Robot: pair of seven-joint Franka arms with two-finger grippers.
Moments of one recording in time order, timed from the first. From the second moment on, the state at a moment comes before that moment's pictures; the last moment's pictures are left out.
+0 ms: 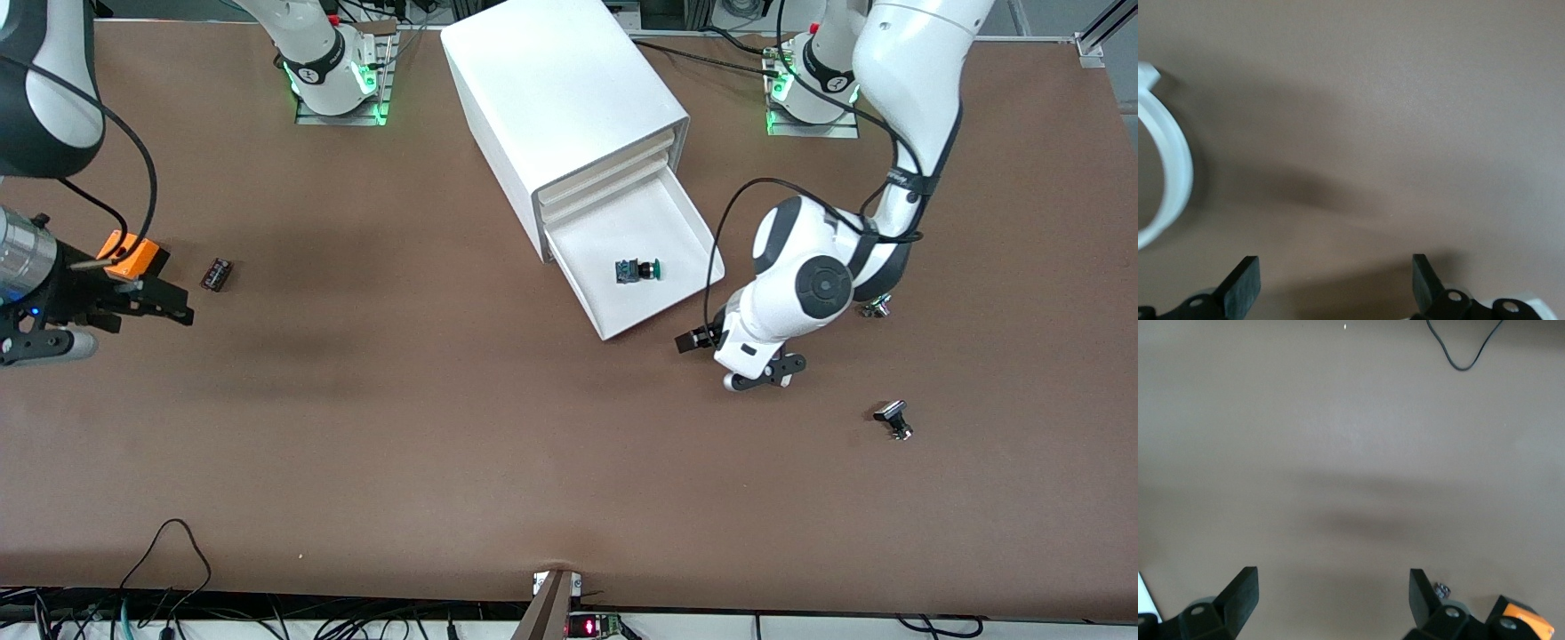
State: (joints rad) left arm -0.27 0.56 -0.15 -1.75 -0.17 2.27 -0.70; right arm 0.04 0.27 -0.03 -1.43 0.05 1.72 -0.10
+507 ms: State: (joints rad) left arm -0.32 0.61 -0.15 -1.77 -0.17 2.32 -0.84; right arm 0.03 0.18 -0.02 -1.50 0.01 1.64 0.00
